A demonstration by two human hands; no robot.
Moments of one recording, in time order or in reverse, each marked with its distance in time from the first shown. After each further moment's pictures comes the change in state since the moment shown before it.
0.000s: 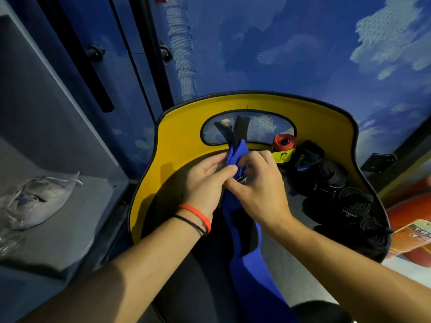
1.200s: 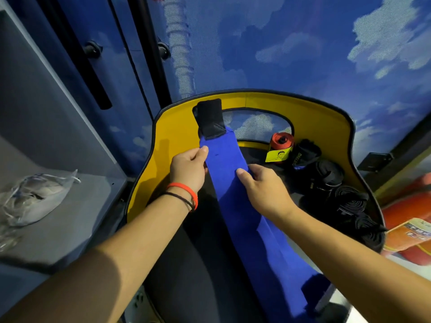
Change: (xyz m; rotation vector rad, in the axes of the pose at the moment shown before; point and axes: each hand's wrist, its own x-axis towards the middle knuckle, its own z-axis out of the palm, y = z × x) left_hand 0.043 -0.005 -0.017 0.353 0.244 0.053; right_hand 0.010 0.021 -0.010 -0.024 -0.330 0.371
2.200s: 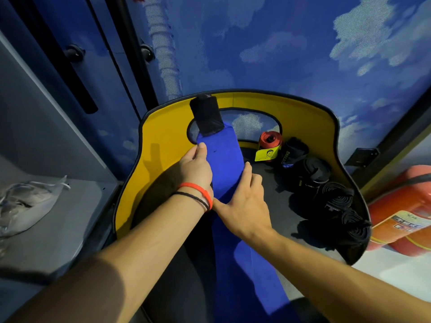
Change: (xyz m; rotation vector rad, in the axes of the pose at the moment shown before) left_hand -0.004 0.006 0.052 -0.269 0.148 -0.168; right_hand -0.027 0.010 0.031 -0.255 0.110 0.037
